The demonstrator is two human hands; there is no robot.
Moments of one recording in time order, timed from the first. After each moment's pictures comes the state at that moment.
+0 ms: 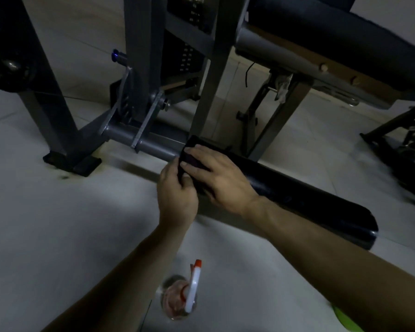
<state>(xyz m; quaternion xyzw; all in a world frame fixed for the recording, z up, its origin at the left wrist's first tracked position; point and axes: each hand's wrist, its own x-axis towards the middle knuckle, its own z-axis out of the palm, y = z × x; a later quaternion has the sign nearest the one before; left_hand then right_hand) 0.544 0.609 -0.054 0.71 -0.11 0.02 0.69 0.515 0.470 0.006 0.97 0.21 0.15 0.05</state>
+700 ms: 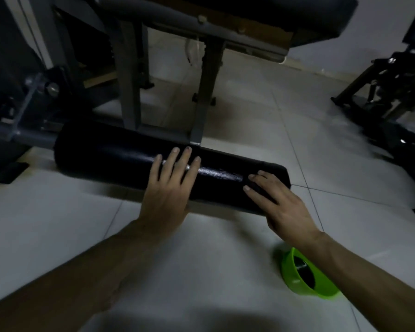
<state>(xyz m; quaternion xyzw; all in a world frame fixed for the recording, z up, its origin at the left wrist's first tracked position) 0.423 0.453 -0.047 0.87 -0.43 0.23 0.10 0.240 0.210 -0.028 0.97 0.05 0.23 0.09</state>
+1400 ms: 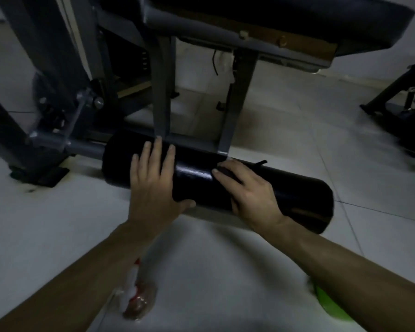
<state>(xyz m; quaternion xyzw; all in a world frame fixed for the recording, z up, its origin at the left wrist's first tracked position) 0.486 0.522 -0.035 0.90 -0.32 0.22 0.22 0.371 0.312 -0.022 0.94 0.08 0.33 0.00</state>
